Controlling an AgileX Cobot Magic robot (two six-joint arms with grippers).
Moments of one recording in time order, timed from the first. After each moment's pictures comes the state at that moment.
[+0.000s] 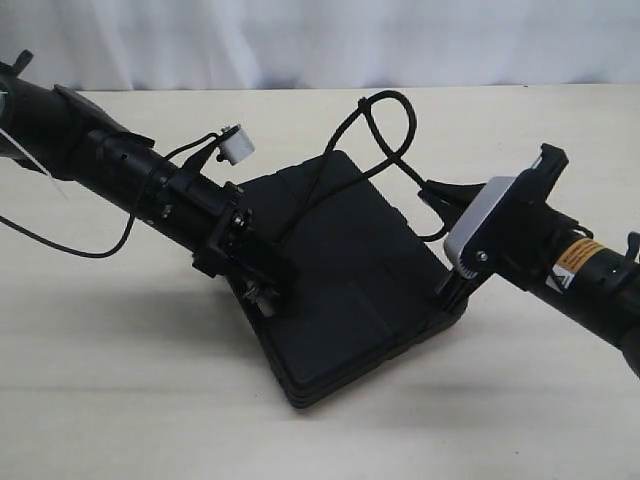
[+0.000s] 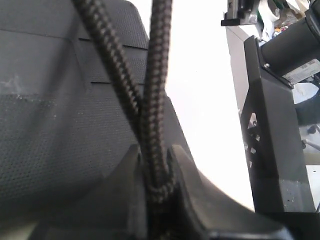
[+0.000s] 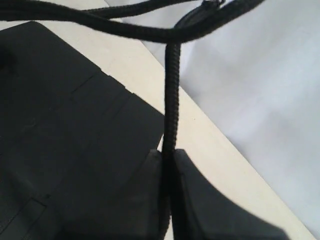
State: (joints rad) left arm -0.14 2.04 -1.12 -1.19 1.20 1.63; right arm 0.29 1.60 -0.36 -0.29 -0.92 -0.50
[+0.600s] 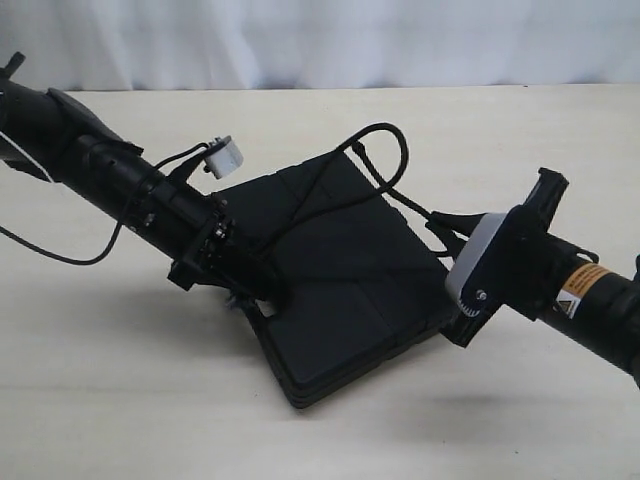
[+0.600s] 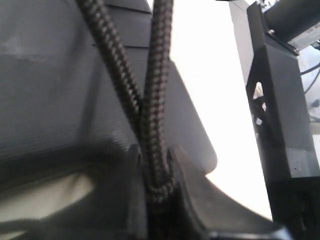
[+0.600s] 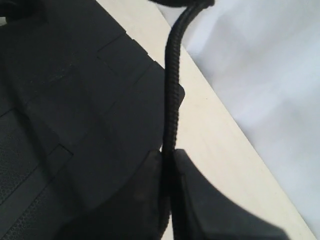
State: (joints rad) left arm -0.10 2.06 -1.12 -1.10 1.21 1.68; right arm 0.29 1.60 -0.31 -0.28 -0.90 -0.62
